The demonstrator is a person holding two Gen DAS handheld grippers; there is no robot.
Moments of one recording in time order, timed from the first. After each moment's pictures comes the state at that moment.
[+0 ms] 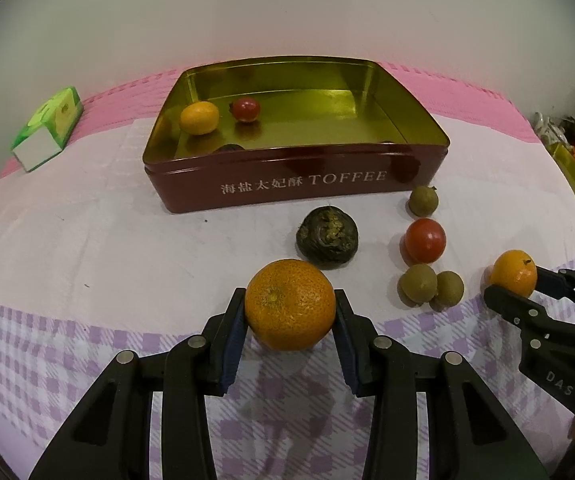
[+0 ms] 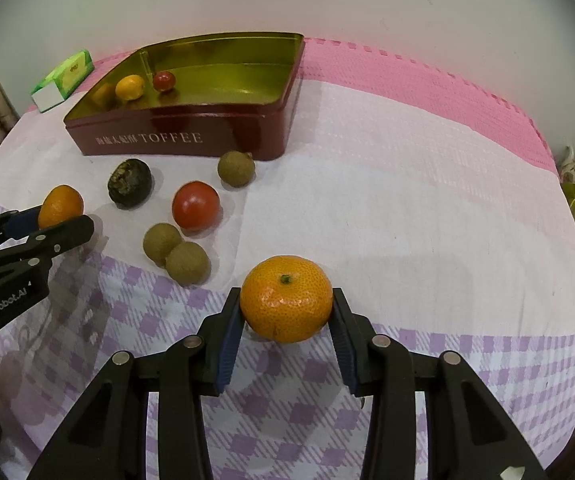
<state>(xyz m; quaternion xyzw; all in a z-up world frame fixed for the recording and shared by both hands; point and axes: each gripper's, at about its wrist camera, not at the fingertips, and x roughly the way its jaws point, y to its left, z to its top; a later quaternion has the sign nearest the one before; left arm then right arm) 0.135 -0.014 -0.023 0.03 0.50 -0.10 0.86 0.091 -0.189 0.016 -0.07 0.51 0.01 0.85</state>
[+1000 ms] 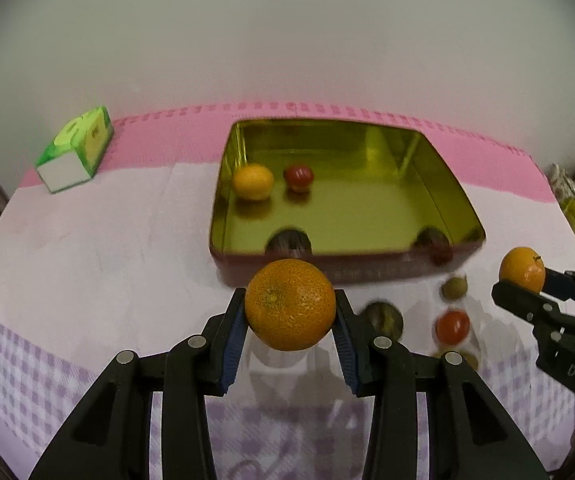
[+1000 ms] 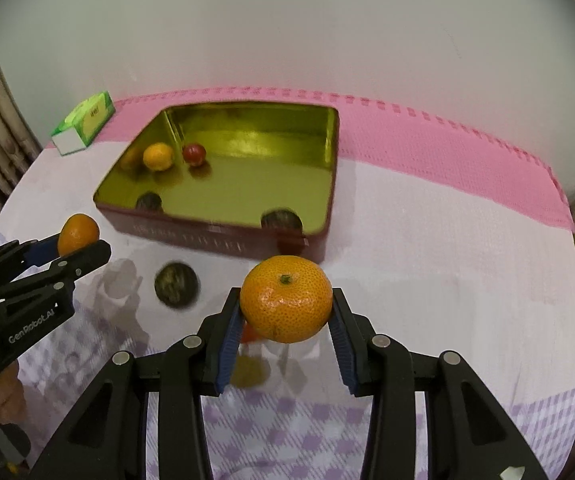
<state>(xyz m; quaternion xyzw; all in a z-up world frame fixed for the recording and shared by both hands) 0.179 0.023 0.017 -0.01 0.46 -0.06 0.88 0.144 -0.160 0.066 -0.05 0.47 0.05 0.88</state>
